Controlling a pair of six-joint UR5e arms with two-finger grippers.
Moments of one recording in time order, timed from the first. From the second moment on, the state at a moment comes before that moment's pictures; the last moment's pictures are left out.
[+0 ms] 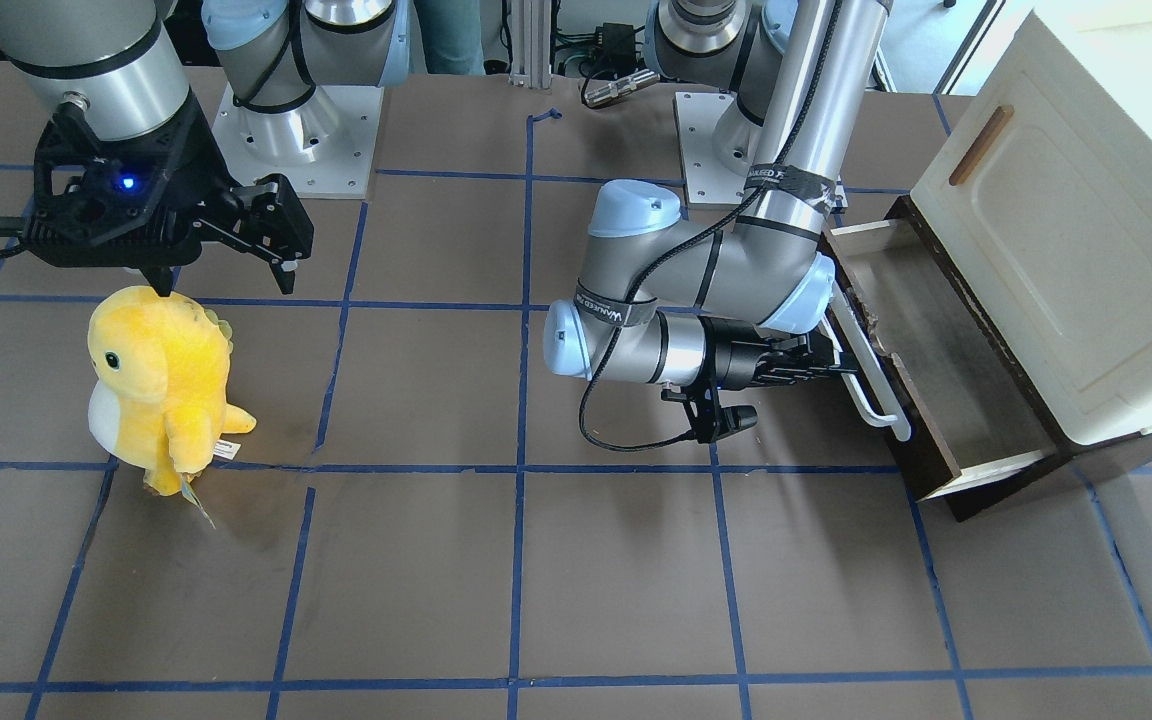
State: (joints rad) left arm -1.87 -2.08 -1.75 -1.89 2.77 -0.83; right arm 1.60 -1.48 1.44 -1.57 -1.58 -0.02
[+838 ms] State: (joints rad) left arm -1.89 -2.06 -1.75 -1.89 2.77 -0.83; right arm 1.60 -1.48 1.44 -1.57 -1.58 -0.02
